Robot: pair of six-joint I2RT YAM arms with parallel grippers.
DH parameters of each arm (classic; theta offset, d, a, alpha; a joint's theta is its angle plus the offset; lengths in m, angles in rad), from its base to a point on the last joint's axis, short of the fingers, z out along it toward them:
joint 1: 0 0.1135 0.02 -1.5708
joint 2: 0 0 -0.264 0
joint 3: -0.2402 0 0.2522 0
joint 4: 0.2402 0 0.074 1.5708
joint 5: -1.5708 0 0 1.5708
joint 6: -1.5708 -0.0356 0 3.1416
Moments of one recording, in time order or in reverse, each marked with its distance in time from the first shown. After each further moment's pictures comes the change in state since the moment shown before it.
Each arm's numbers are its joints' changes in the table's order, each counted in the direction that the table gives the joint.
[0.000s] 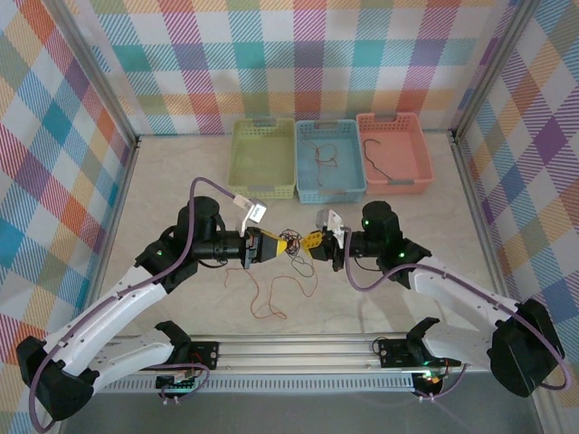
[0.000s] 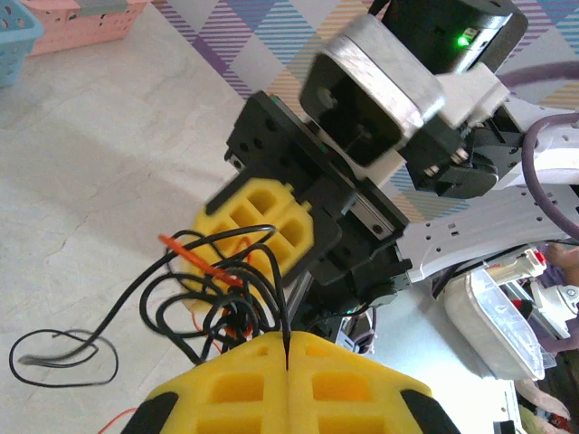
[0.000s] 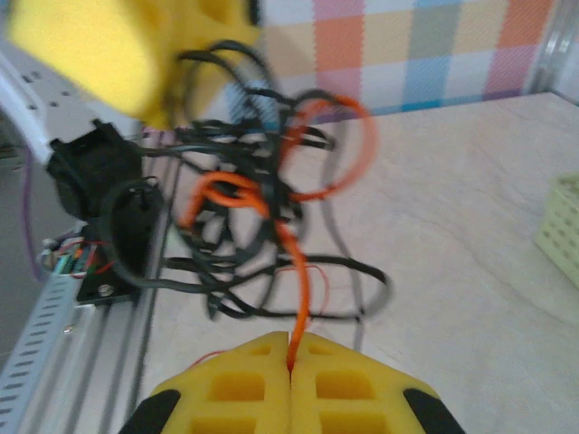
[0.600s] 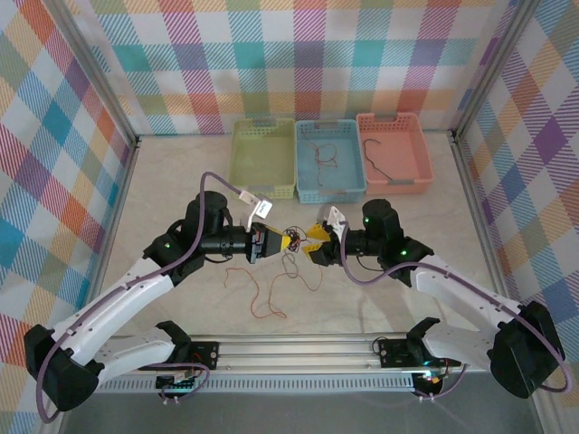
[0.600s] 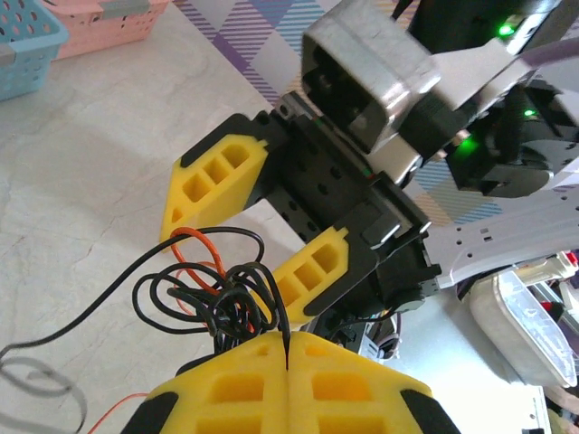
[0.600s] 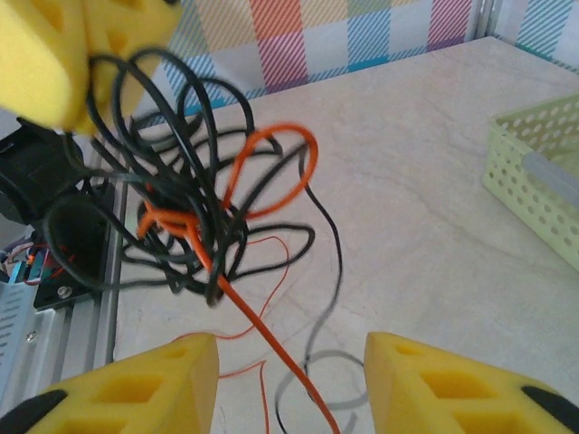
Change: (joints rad) left arm 0.000 0.065 -0.032 0.003 0.027 -0.042; right arm -0.037 0.006 -0.020 0.090 -0.119 -0.045
